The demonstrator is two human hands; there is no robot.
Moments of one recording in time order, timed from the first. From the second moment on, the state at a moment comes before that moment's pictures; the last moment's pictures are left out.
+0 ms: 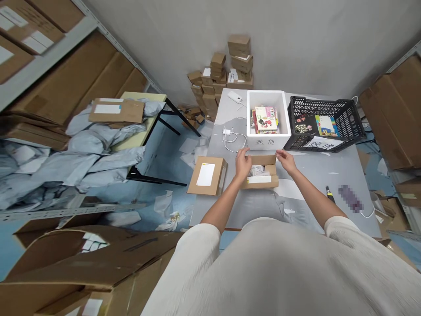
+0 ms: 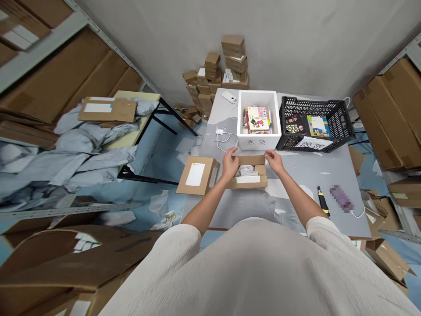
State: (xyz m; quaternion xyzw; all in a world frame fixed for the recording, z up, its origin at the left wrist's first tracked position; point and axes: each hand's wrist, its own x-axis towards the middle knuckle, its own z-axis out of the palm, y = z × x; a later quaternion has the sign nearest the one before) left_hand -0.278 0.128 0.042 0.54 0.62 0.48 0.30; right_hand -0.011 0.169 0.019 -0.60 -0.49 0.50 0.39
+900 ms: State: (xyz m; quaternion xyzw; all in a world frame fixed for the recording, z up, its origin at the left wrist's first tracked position) left_hand -0.261 0.057 0.043 0.52 0.68 0.43 0.29; right_hand 0.023 0.069 0.027 -0.58 -0.48 0.52 0.41
